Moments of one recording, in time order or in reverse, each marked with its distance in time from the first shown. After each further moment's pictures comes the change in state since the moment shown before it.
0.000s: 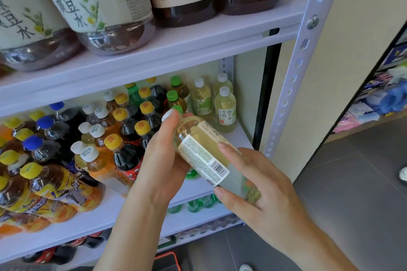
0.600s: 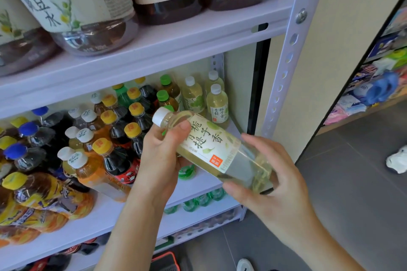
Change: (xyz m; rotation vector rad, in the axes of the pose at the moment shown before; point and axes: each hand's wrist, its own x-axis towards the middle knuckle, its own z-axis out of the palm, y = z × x) left_hand 0.008 -0.010 0.000 0.121 -0.087 0.251; right_hand -0.004 0.007 -0.007 0.337 0.207 0.208
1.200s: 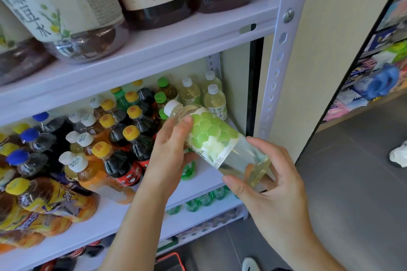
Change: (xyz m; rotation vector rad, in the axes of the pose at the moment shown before) left_hand 0.010 -0.009 0.006 0.093 -0.062 -0.068; right_hand -0.011 -0.006 0.015 0.072 0.224 0.061
